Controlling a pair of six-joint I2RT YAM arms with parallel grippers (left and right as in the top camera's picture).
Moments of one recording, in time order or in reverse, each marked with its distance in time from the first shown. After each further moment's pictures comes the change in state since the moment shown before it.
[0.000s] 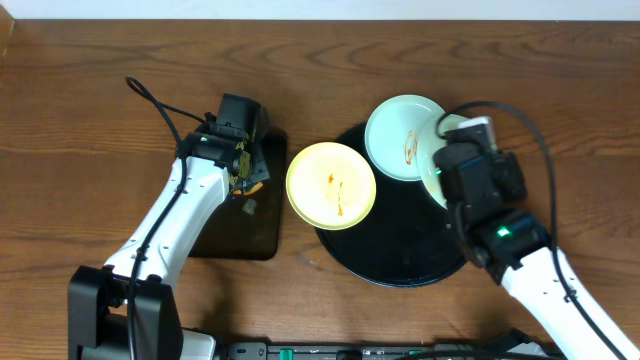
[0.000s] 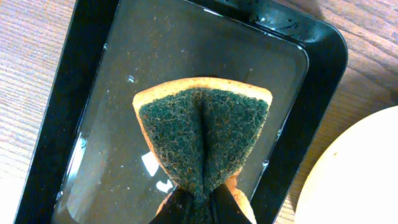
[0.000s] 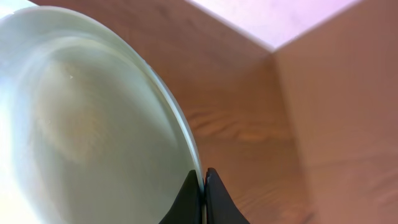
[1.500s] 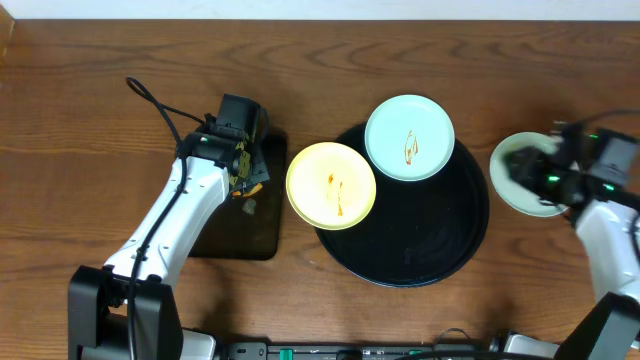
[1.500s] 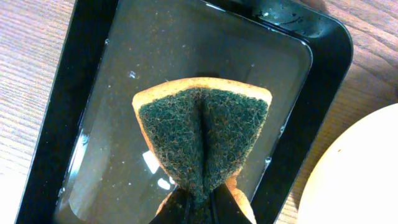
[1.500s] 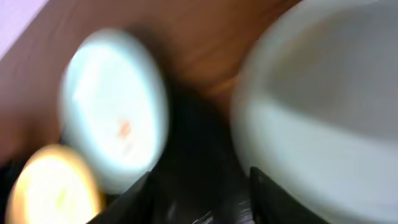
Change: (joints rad) left arm 0.000 0.000 0.000 -0.011 0.000 0.000; right arm -0.758 0.293 0.006 0.085 -1.352 0.277
